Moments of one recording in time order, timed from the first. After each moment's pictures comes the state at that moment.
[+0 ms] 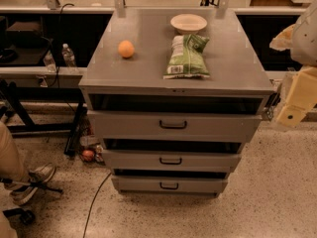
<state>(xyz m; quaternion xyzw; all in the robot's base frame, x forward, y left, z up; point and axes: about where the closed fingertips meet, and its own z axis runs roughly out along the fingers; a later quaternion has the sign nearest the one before) 0.438 -0.215 0.982 -0.60 0.78 -0.04 0.17</state>
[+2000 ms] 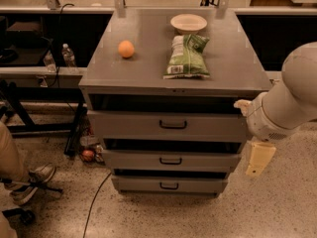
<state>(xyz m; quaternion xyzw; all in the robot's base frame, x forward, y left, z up) 0.455 -0.210 0.803 -0.67 0.72 -0.04 0.16</state>
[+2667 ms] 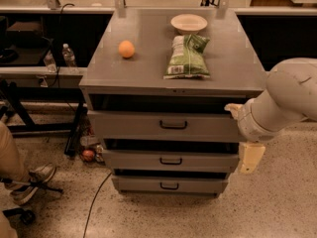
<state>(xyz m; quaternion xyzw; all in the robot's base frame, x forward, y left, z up) 0.483 -0.210 0.764 -0.71 0.68 -0.05 0.16</state>
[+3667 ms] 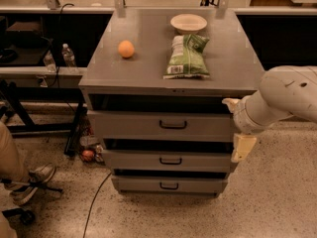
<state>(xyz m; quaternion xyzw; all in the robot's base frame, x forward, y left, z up) 0.542 -0.220 0.729 -0.71 0.67 -0.07 0.20</state>
